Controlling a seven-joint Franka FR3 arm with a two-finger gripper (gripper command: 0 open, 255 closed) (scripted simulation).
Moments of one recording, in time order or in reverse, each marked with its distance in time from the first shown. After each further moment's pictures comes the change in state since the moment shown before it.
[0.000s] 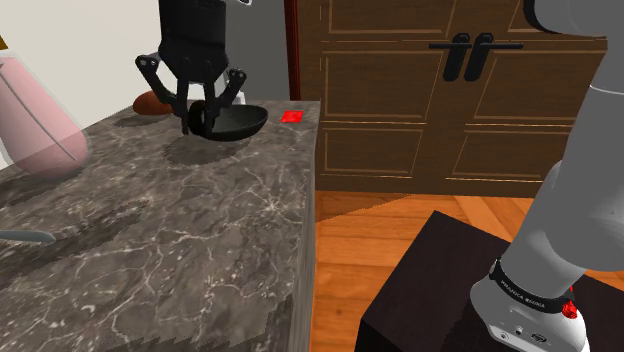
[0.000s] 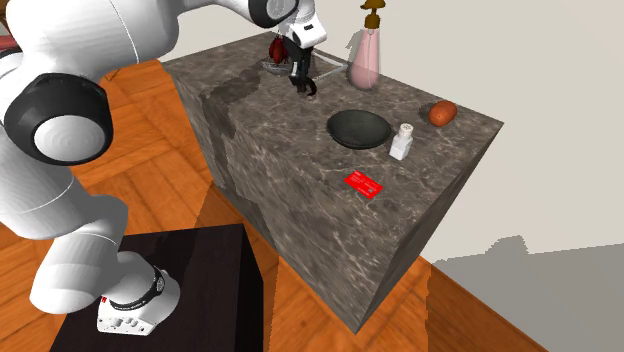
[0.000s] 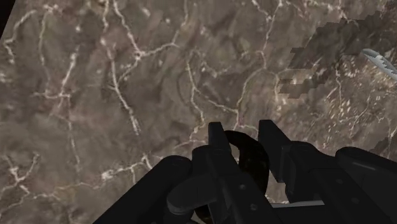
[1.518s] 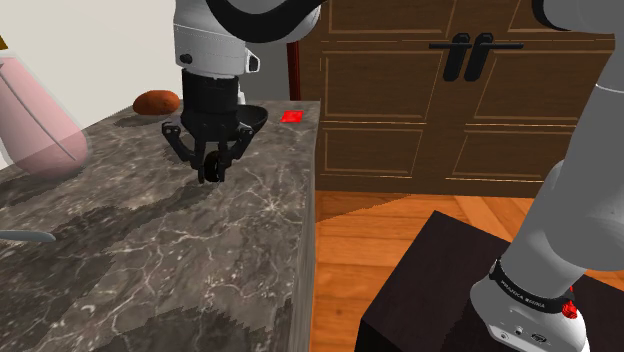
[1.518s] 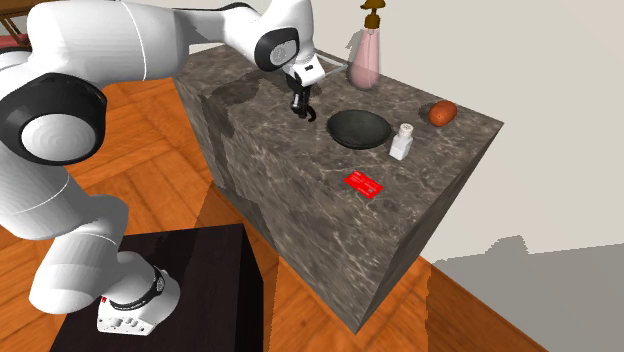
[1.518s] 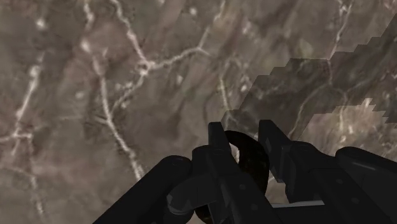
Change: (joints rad) arm -0.013 -0.027 -0.005 -0.260 0.025 0.235 -0.036
